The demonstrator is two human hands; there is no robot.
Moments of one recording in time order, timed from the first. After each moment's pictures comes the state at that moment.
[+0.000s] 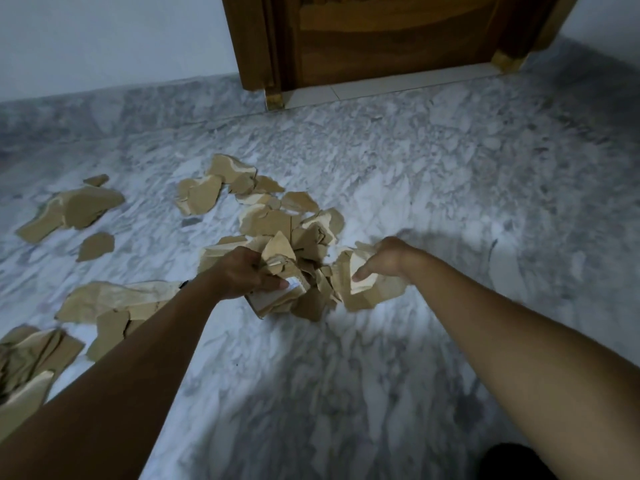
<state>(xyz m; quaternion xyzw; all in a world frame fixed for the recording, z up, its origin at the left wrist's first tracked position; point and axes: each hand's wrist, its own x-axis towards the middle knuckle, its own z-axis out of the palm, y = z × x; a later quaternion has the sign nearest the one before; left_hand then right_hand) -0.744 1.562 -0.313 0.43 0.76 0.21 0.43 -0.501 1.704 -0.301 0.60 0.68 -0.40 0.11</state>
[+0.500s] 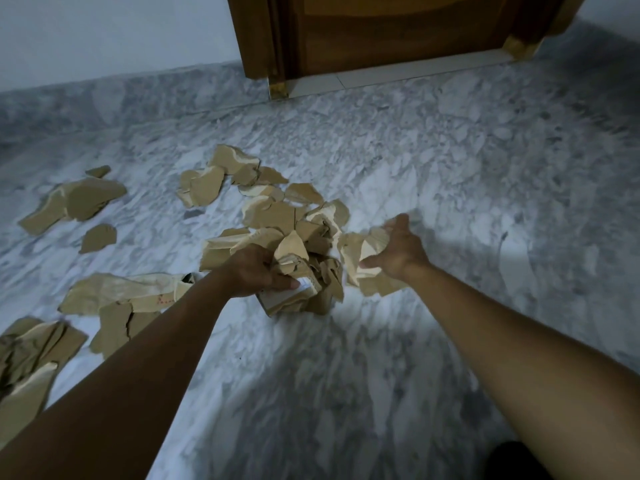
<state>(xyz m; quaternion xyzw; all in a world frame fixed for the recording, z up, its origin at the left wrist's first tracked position) -0.736 1.565 -0.324 0.46 0.76 0.18 0.42 -0.496 1.693 -0.322 0.62 0.69 -0.37 -0.06</state>
